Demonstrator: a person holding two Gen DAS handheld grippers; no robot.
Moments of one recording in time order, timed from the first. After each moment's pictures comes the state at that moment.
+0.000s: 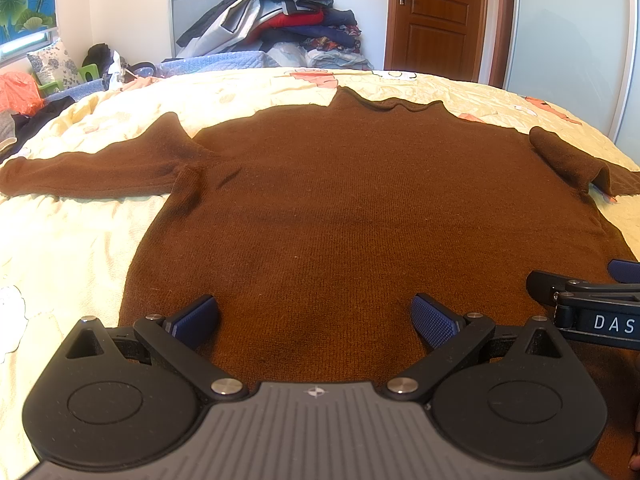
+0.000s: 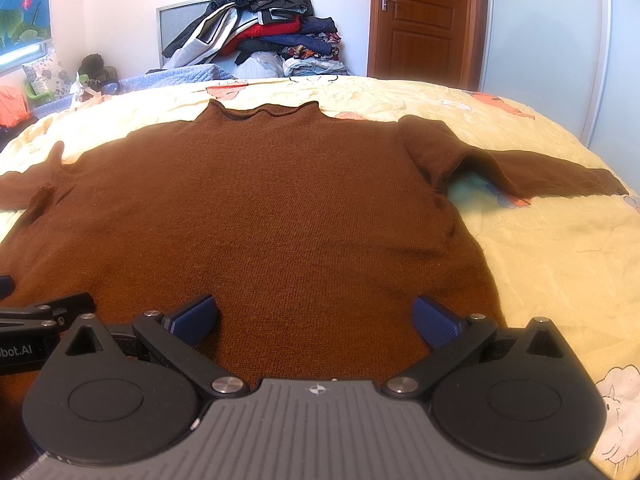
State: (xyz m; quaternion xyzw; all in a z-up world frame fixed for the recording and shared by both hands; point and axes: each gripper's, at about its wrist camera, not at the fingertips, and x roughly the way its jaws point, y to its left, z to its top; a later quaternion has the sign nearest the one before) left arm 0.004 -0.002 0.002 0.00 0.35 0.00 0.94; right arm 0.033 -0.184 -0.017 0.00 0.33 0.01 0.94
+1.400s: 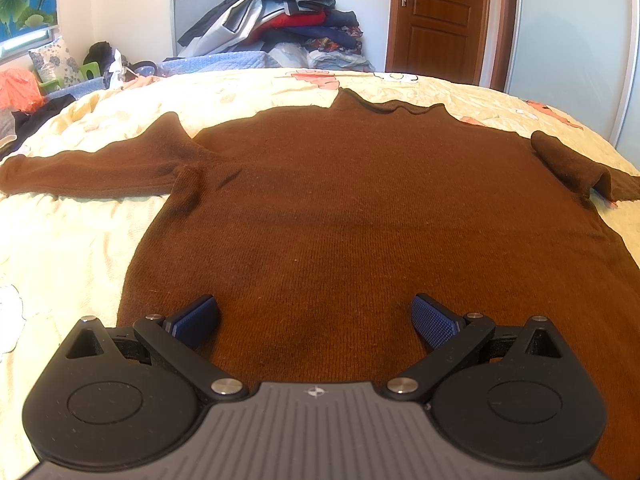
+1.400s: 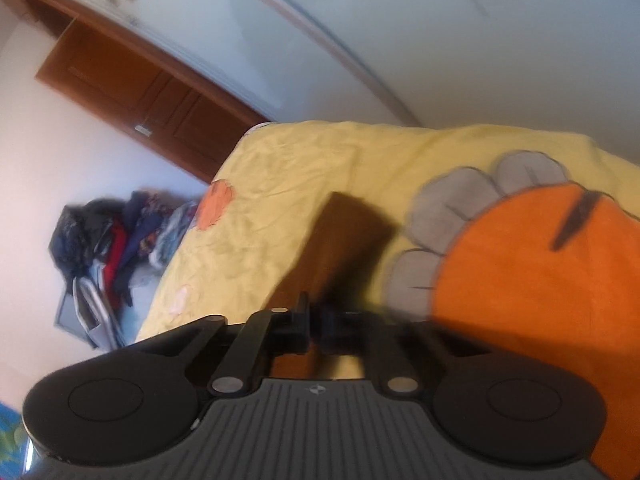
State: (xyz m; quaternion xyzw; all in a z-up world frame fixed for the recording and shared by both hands) left arm 0.003 -0.001 0.002 0.00 0.35 0.00 0.94; right arm 0.159 -0.612 -0.035 0.49 0.21 -0.16 0.83
